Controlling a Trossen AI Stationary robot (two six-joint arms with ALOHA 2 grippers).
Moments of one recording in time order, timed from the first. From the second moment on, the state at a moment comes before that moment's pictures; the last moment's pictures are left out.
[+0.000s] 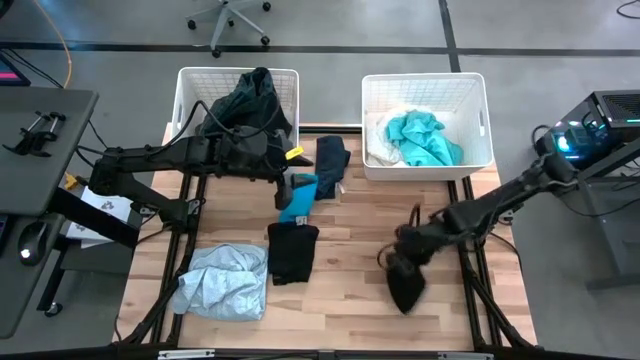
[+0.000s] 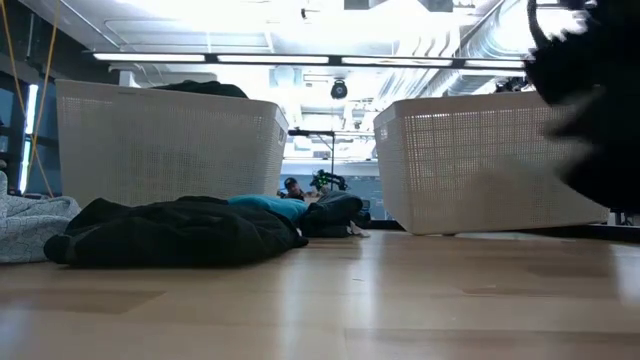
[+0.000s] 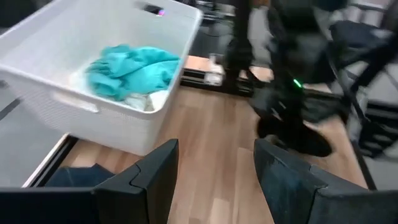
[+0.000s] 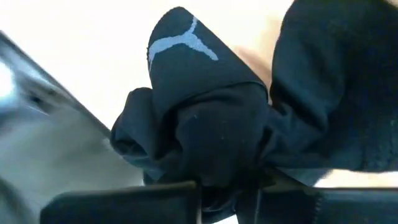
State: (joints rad) left arm 0.02 1.37 1.50 -0.58 -0.12 -0.11; right arm 0.41 1.19 0.72 -0.60 -0.24 1.43
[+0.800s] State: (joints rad) left arm 0.05 1.33 1.37 -0.05 0.09 -0.18; right arm -0.07 1.33 1.50 -0.50 0.09 0.34
